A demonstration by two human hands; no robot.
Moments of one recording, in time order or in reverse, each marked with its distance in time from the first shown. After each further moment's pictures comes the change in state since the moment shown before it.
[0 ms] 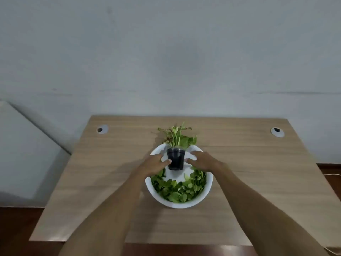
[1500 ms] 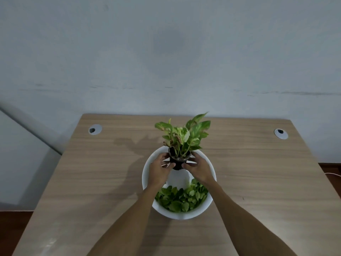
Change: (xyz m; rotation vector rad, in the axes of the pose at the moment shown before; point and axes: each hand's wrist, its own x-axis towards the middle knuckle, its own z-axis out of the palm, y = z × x) left_hand 0.049 -0.014 0.054 -0.675 0.409 0.156; right_hand 0.032 0.001 0.052 0.790 0.349 -0.159
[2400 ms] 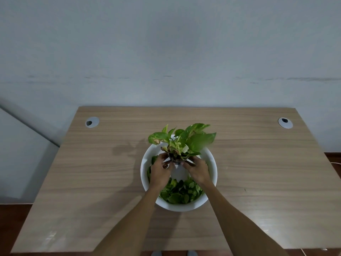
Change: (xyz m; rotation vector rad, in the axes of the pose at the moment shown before) left_hand -0.013 -0.037 0.016 0.000 -0.008 -0.037; right_hand -0.013 0.036 0.018 0.011 0.119 0.059
